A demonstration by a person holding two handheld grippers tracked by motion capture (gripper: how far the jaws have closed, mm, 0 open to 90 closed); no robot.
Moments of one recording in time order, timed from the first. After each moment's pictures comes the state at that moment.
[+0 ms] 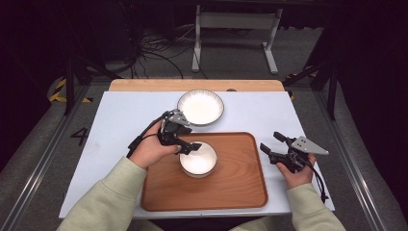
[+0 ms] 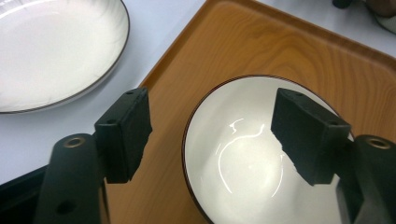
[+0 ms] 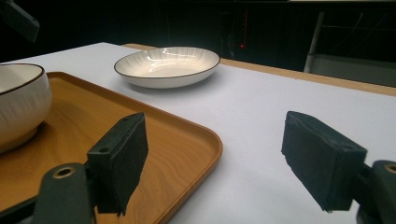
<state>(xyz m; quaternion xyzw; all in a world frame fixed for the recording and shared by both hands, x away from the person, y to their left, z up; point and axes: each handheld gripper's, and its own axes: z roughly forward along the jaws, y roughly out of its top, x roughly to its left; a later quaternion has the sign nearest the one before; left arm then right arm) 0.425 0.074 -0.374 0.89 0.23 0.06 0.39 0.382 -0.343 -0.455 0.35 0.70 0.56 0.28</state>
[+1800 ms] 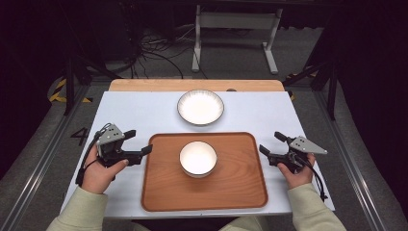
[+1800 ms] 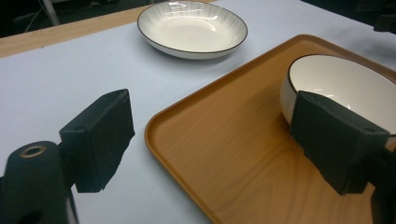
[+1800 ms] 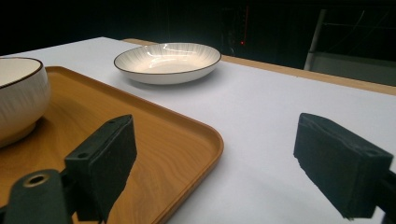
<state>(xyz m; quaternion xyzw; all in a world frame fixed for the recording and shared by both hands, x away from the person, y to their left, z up) 0.371 0.217 -0.404 0.77 0.36 0.17 0.50 0.382 -0.341 -0.455 0.35 0.71 0.55 0.28</state>
